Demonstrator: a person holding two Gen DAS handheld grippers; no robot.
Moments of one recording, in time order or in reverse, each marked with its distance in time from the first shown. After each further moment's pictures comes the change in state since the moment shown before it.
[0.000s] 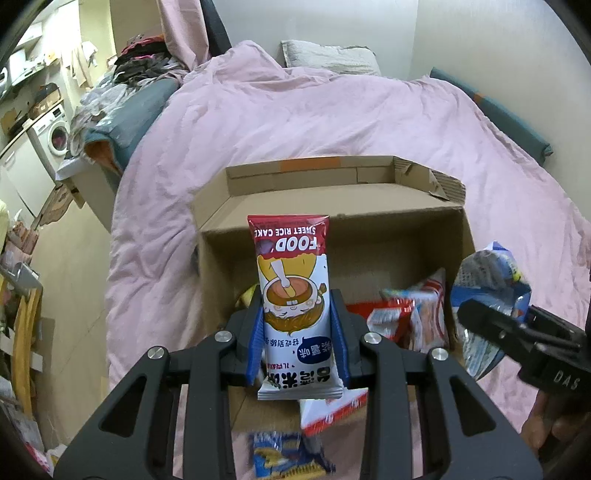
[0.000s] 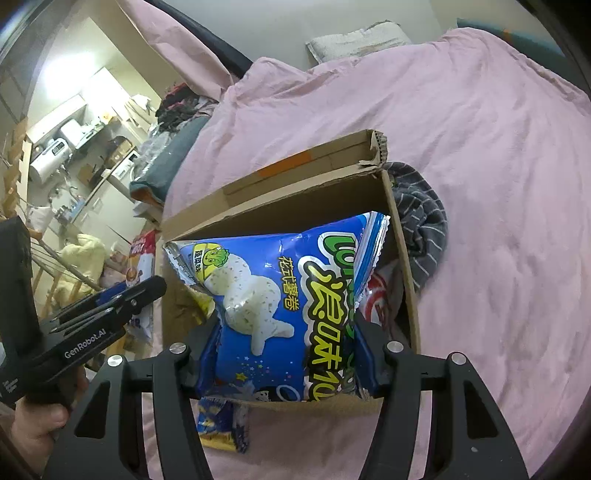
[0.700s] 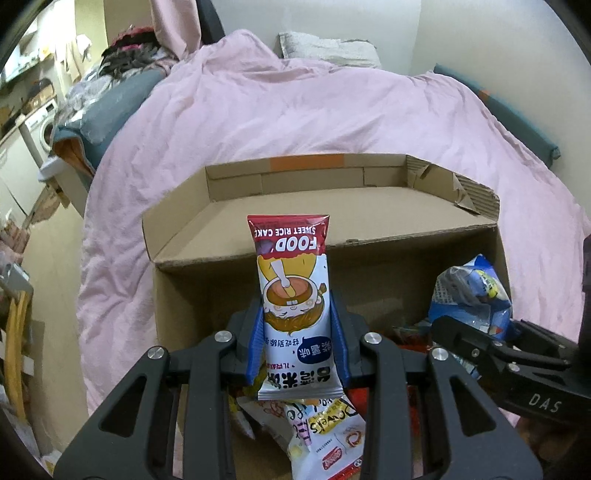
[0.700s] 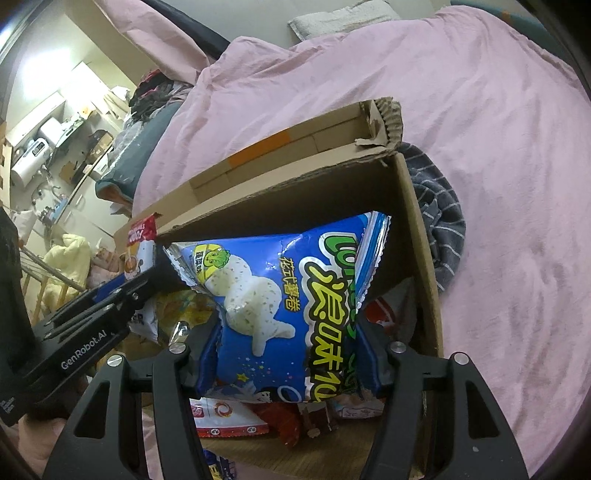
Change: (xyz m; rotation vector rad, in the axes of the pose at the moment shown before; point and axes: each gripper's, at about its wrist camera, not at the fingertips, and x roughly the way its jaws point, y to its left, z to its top) left arm 0.059 0.001 0.020 -0.020 0.026 -0.024; right arm 0.055 -0.017 0.019 0.051 0.068 -0.033
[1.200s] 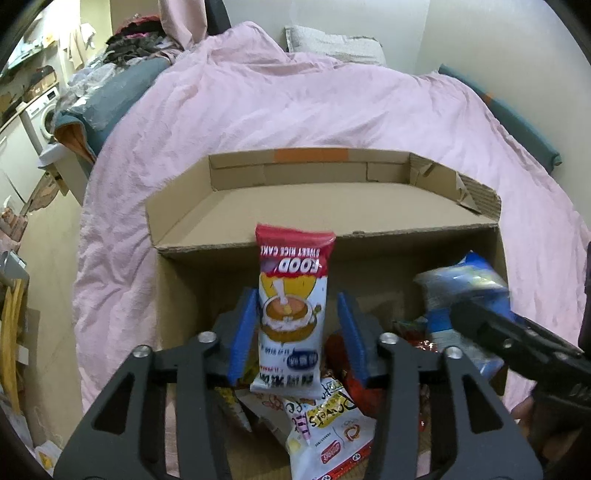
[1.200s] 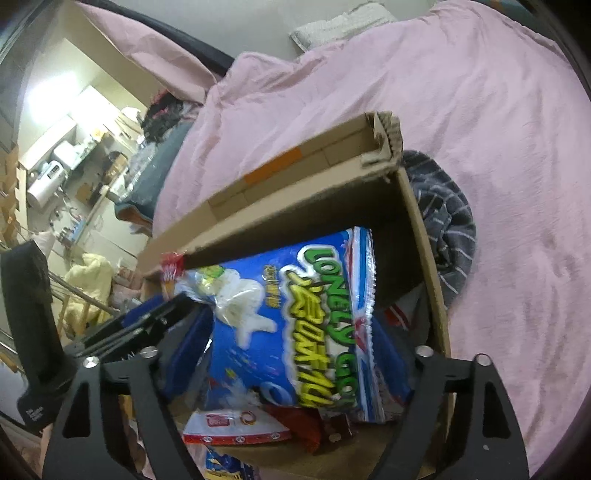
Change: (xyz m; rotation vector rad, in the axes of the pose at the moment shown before) left arm -0.004 0.005 -0.004 -0.024 0.004 -0.004; right arm -0.016 -0.008 0.002 0.051 -0.071 0.101
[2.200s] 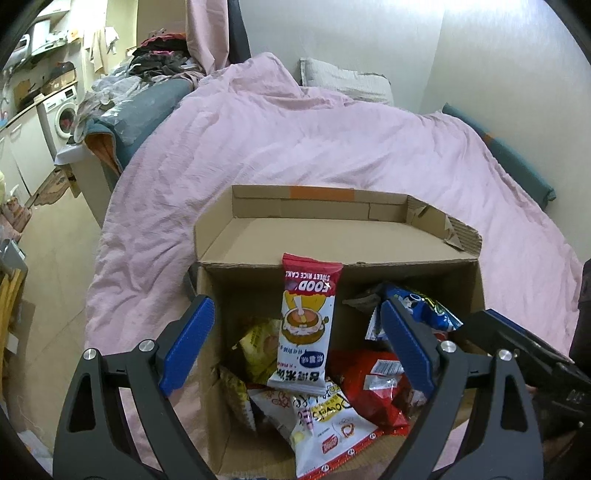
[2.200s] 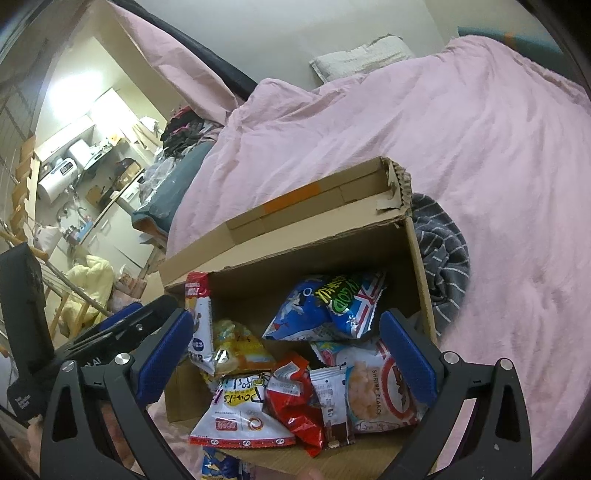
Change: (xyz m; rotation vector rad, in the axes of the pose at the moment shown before) left arm -0.042 0.017 -0.003 -0.079 -0.120 -0.012; right arm -0.029 0.022 0.001 -0.096 -0.097 -0.005
